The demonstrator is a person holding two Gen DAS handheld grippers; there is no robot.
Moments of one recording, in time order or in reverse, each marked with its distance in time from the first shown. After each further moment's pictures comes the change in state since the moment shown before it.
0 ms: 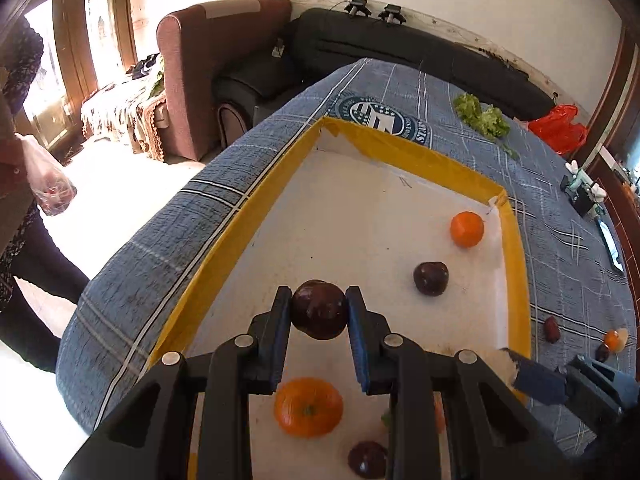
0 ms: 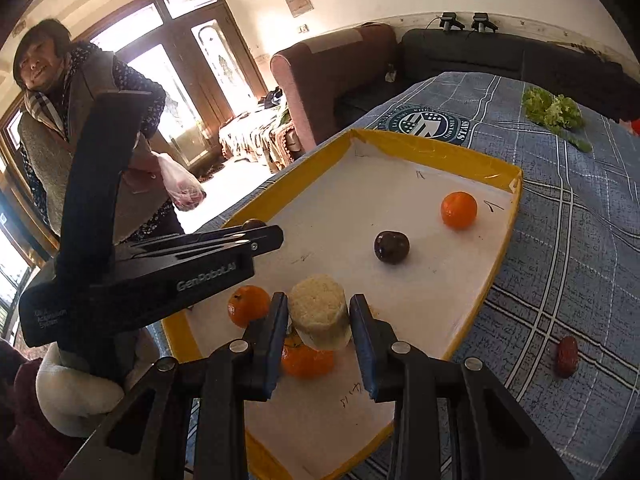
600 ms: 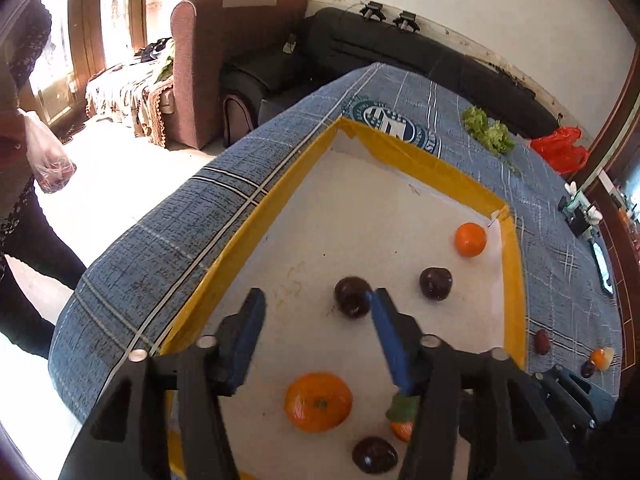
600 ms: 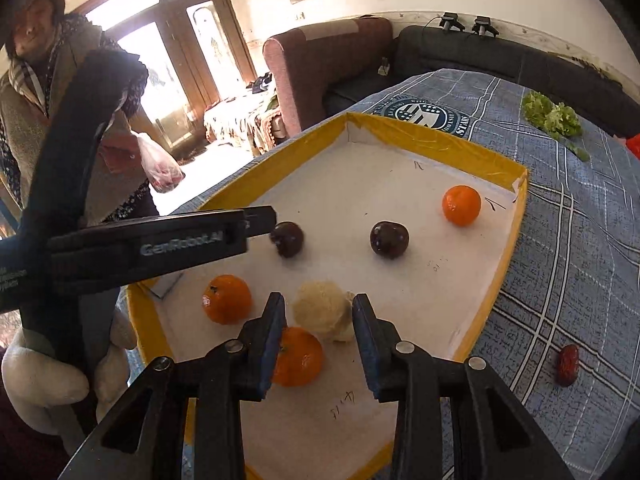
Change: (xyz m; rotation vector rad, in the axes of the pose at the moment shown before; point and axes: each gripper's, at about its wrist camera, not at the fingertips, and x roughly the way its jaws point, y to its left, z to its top) left arm -0.017 0.014 -0.004 -0.090 -0.020 -0.028; right arm 0.010 0.002 -0.004 -0.008 0.015 -0.045
